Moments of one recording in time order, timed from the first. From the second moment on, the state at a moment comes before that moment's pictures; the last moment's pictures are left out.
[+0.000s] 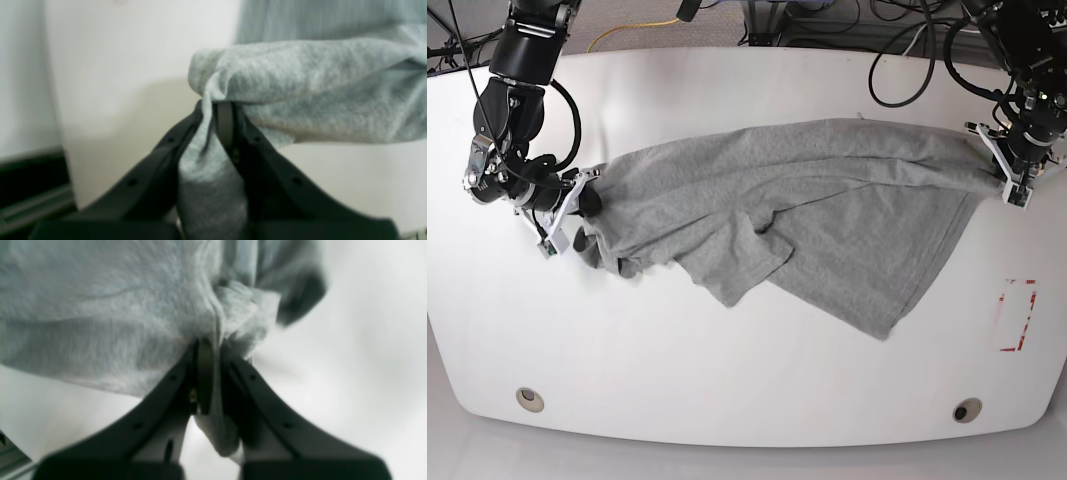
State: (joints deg) left arm 13.5 -13.3 -36.0 111.0 -6.1 -43.3 58.1; right arm 2.8 20.2 20.0 83.6 37.1 41.0 -70.8
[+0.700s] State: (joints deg) left arm 16.3 -13.9 -36.0 111.0 -6.4 -43.2 56.5; right arm -4.2 22.2 25.9 95.8 51.6 40.9 -71.3
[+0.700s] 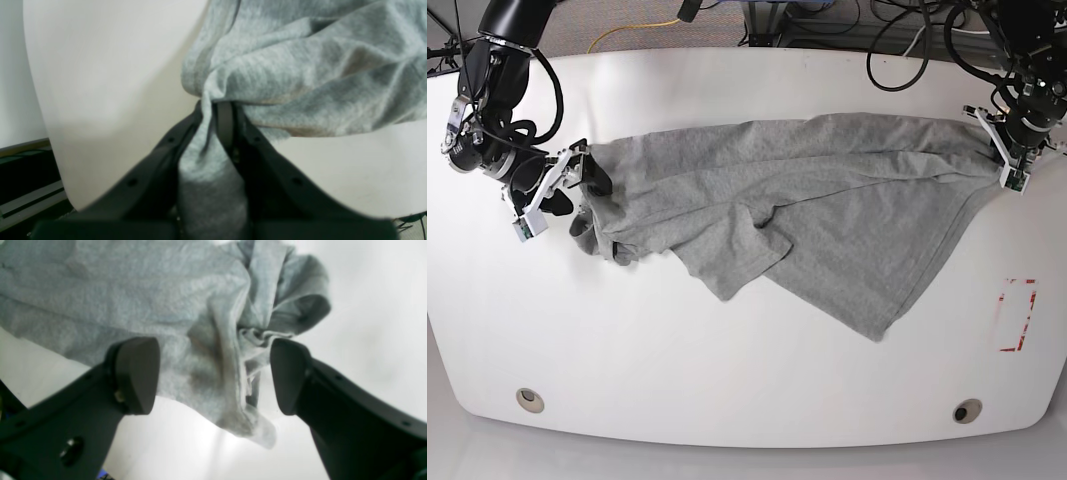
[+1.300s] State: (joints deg) left arm 16.2 -13.8 -36.0 111.0 -6.3 -43.2 56.6; right arm 22.3 20.4 3.8 69.7 50.7 40.8 -64.5
